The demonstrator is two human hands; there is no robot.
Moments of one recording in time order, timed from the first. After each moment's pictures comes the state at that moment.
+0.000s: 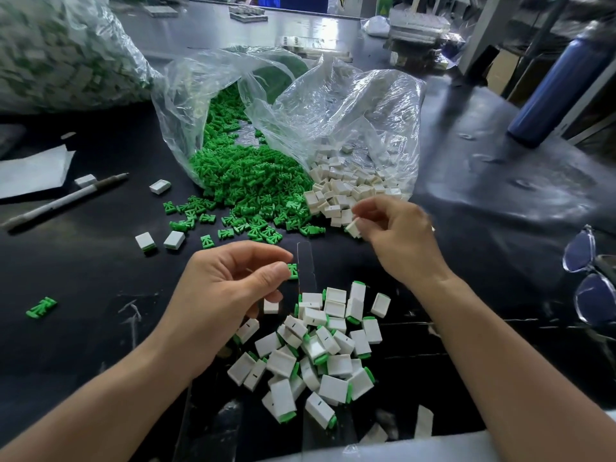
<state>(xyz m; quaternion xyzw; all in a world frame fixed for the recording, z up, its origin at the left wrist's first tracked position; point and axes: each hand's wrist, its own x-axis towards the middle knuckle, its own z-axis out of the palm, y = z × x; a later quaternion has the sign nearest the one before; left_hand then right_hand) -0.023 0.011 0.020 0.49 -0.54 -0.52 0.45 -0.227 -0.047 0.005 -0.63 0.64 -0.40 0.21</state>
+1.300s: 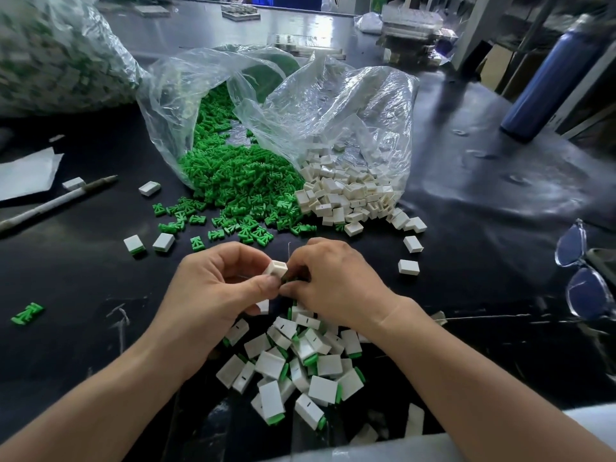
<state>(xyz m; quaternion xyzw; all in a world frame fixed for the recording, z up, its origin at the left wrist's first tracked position) -0.026 0.006 0.015 0.53 -0.53 -0.51 0.42 -0.177 -0.020 0.005 -0.78 0.57 -0.15 0.20</state>
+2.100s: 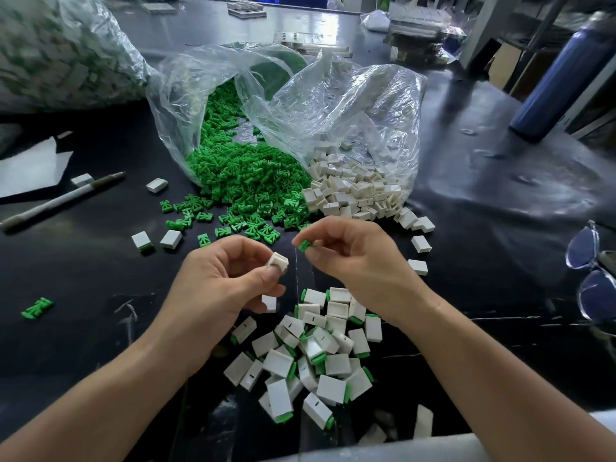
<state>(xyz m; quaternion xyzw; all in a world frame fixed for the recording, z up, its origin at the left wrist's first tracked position) -0.025 0.005 0.016 0.52 -0.51 -0.53 0.44 -0.190 -0.014 0.018 -0.67 0.48 -0.38 0.42</state>
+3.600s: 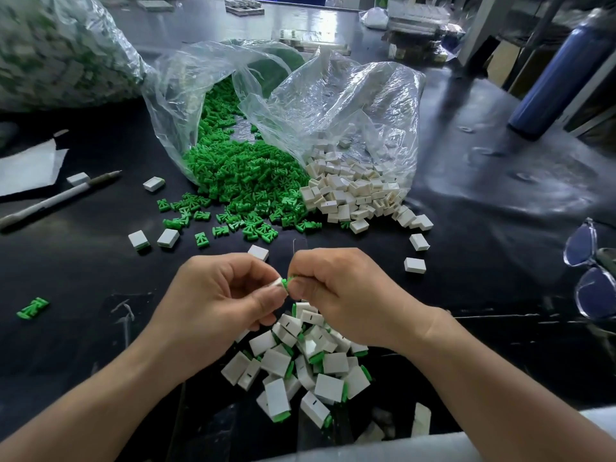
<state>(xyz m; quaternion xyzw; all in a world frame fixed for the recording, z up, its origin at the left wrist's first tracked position) -0.018 0.012 0.014 0.48 -0.64 -0.46 0.39 -0.183 0.003 0.024 -0.82 0.47 -0.20 0.27</state>
